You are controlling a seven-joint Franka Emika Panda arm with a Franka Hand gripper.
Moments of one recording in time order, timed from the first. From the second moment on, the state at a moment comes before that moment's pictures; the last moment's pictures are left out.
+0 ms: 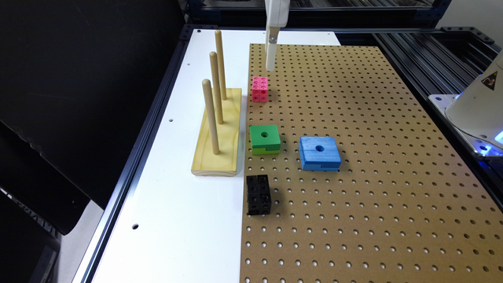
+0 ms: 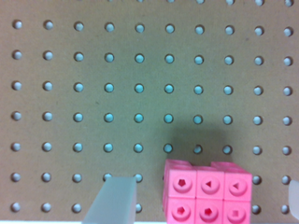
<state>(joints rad) -0.34 0.21 0.11 -2.32 0.03 2.54 0.53</state>
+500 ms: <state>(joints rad) -0.34 0.26 0.12 -2.31 0.03 2.59 0.54</state>
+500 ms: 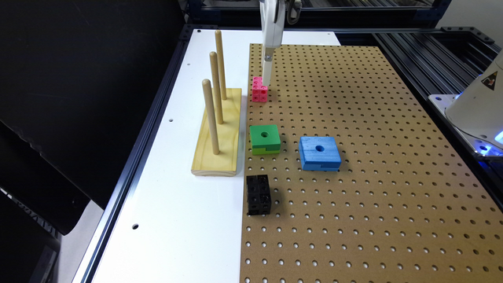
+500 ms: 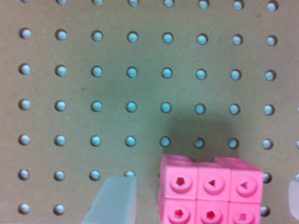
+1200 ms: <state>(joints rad) -0.34 0.39 0.13 -2.29 0.03 2.70 0.54</state>
